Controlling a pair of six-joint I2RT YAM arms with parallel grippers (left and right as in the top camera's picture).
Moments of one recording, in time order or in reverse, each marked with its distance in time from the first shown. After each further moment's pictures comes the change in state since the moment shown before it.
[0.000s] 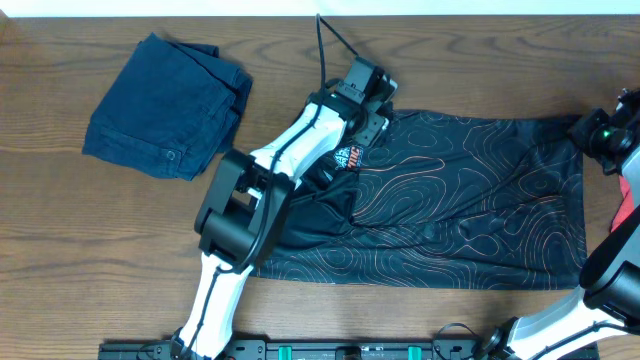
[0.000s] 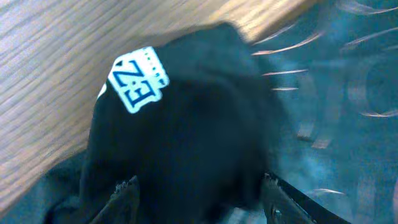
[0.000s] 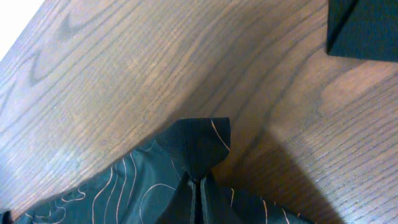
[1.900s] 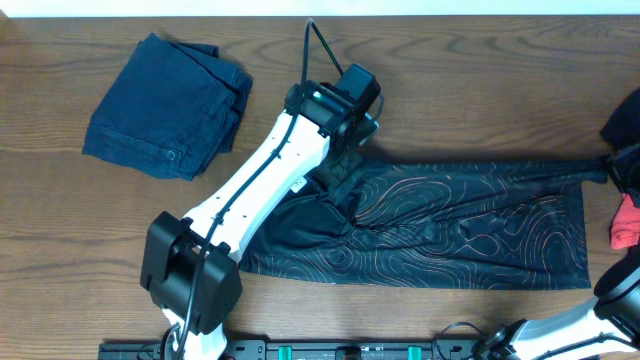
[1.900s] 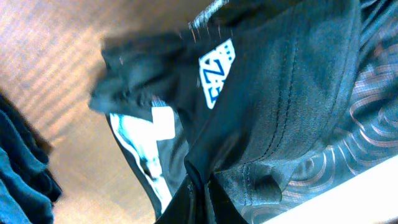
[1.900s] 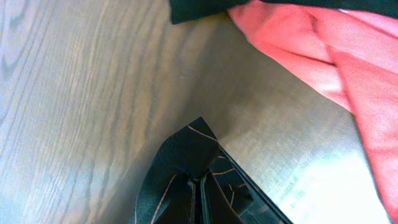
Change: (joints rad) left arm -0.072 -0.374 0.009 -0.801 -0.081 0.056; right arm -0.221 -0.039 0.000 -0.196 -0.015 0.076
